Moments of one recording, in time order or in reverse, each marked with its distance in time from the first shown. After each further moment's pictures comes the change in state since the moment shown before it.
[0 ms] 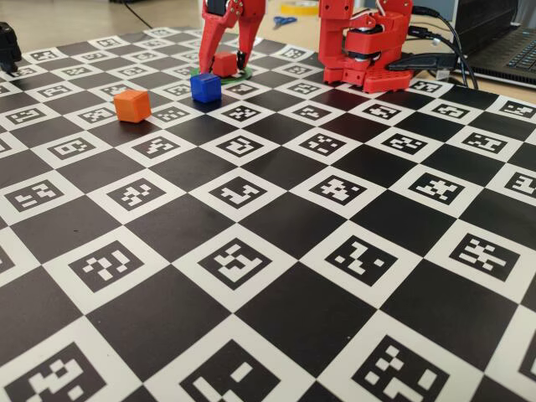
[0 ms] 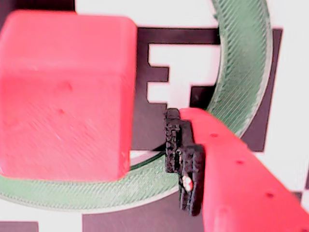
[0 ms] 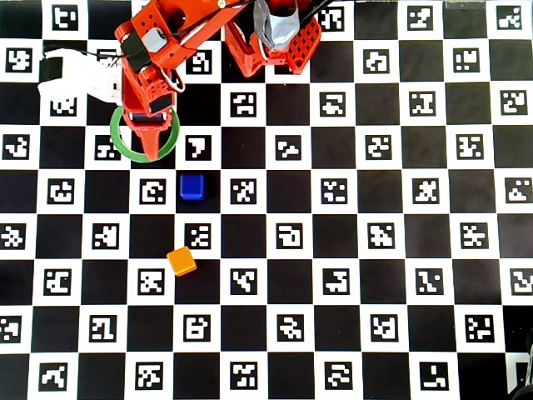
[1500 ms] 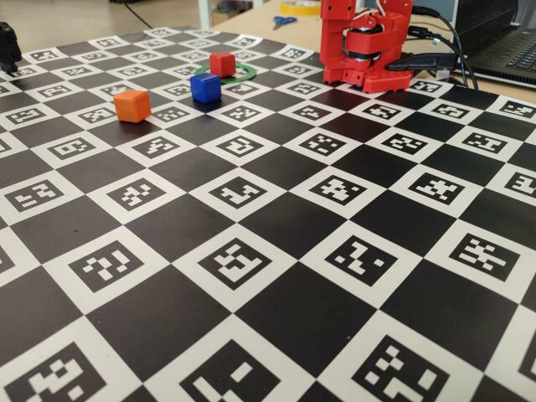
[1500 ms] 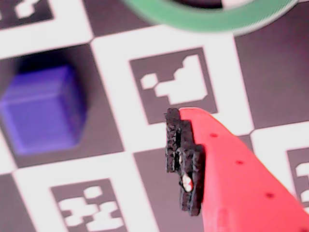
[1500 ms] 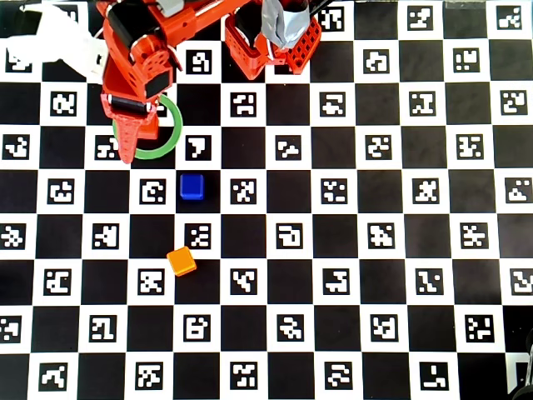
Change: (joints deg) arm -9.6 6.2 -43.9 43.2 25.8
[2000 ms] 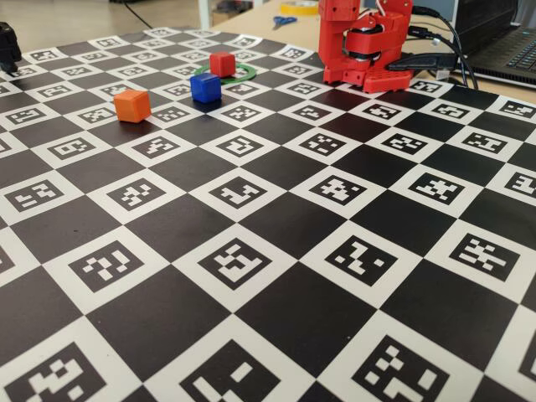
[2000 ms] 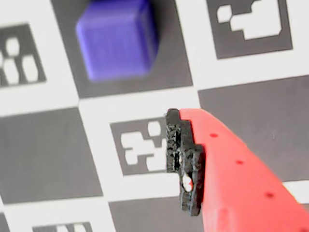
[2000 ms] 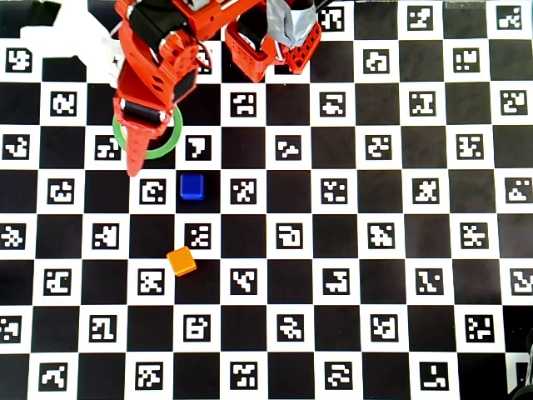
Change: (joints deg) arm -11.5 0.0 -5.2 3.2 7.1
